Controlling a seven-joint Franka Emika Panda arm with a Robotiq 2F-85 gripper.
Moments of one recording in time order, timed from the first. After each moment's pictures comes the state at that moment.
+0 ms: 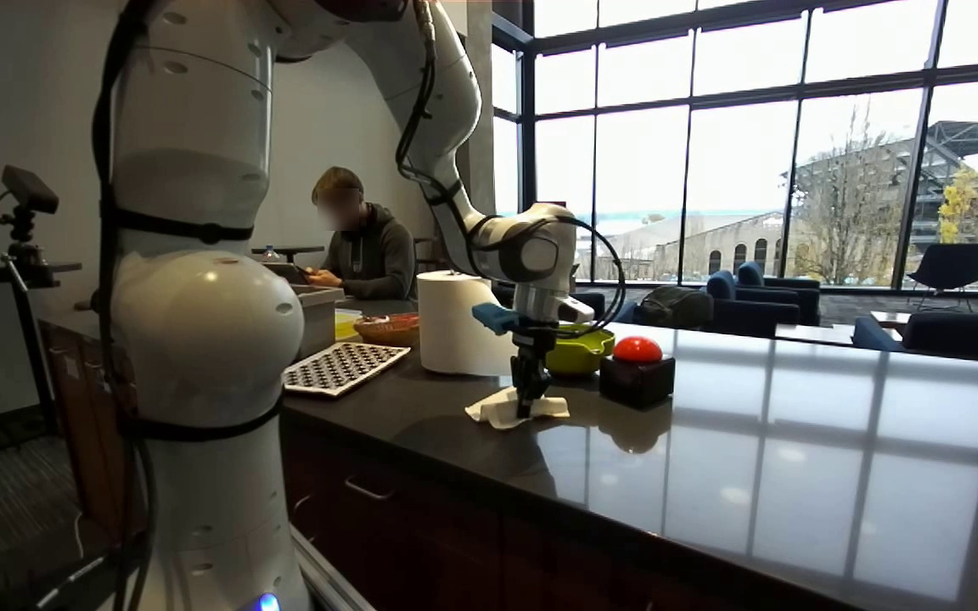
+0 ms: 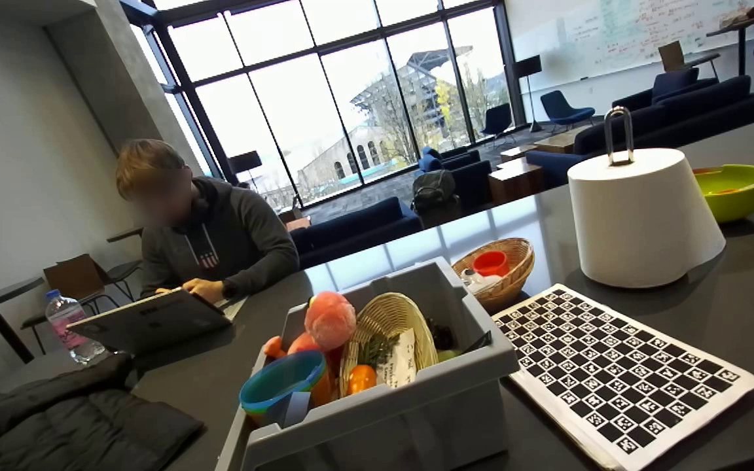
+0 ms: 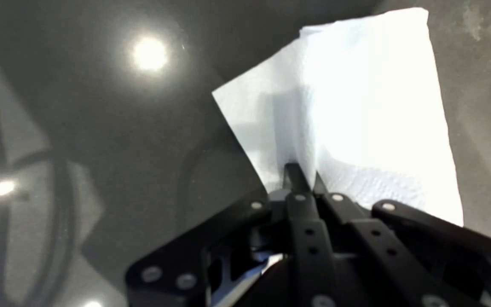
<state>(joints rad) -0.01 0.15 -0.05 -2.38 0.12 2.39 0.41</state>
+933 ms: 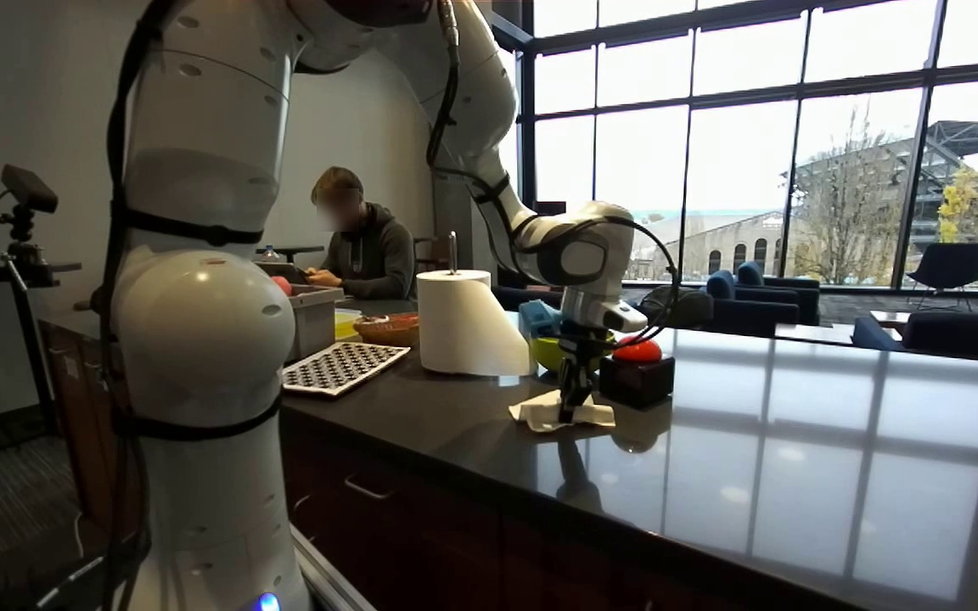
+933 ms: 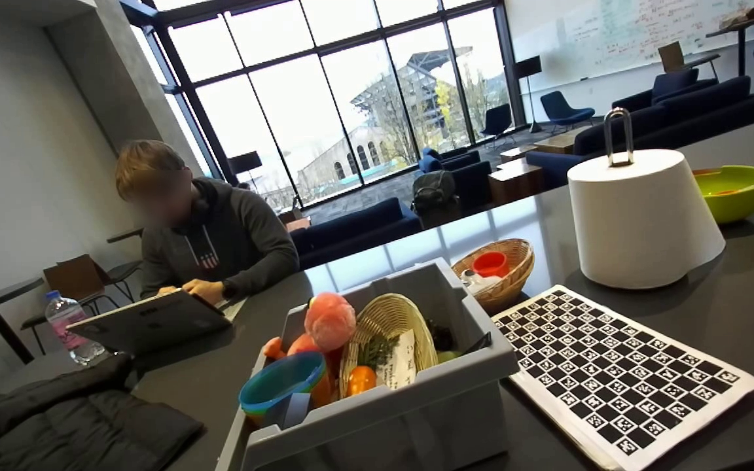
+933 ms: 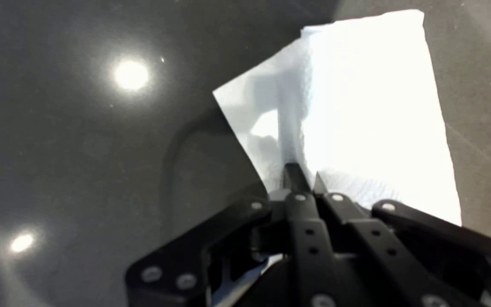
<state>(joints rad) -0.09 0.22 -0.12 -2.28 0.23 2.38 0.42</state>
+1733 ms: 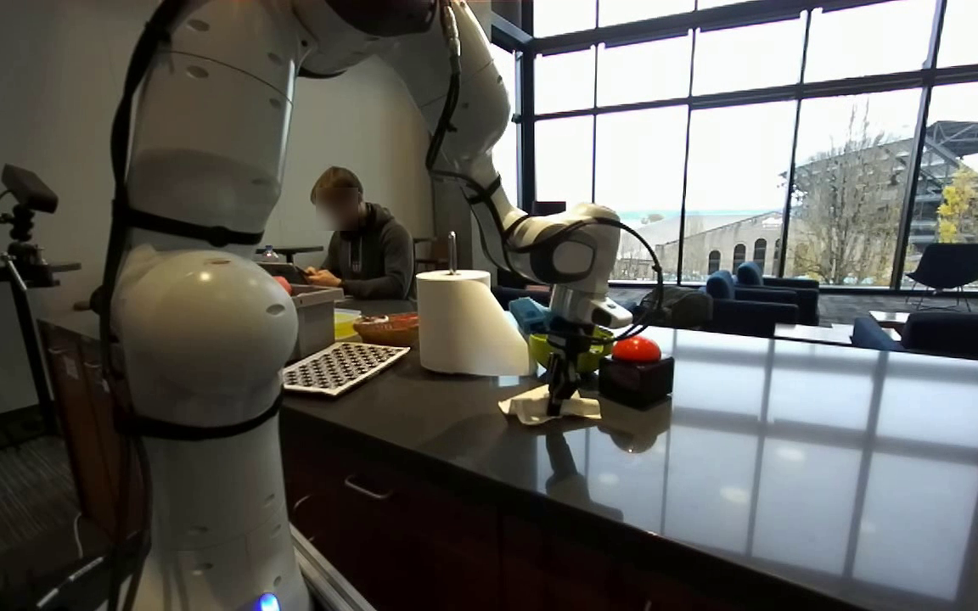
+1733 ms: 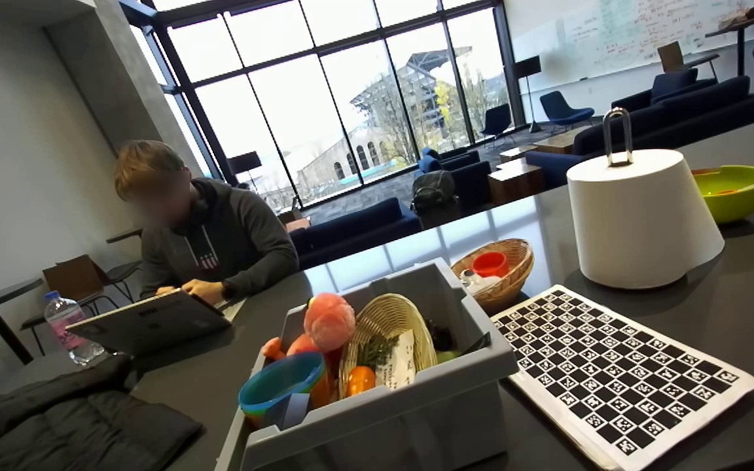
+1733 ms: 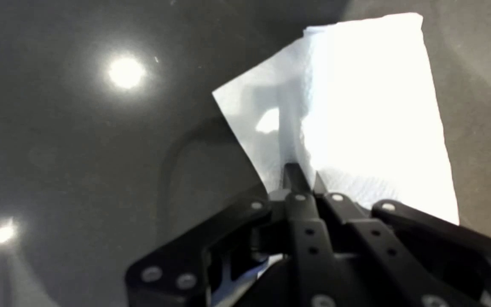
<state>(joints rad) -0.06 0.23 -0.09 -2.26 0.24 2.36 0.41</state>
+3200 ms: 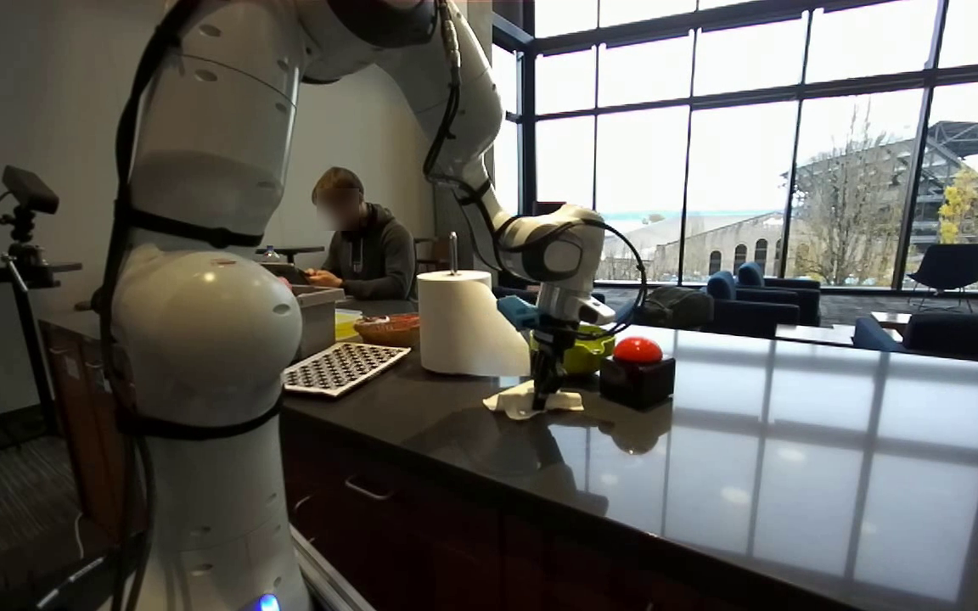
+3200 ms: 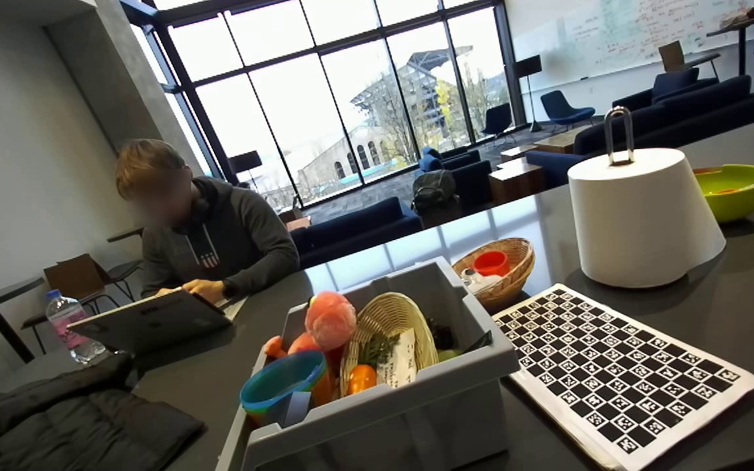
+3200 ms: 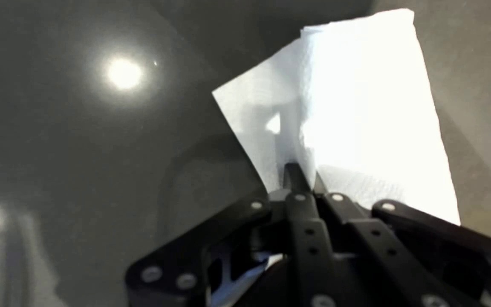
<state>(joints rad) -0.03 0.25 -0.06 -2.22 0.24 2.32 0.38</state>
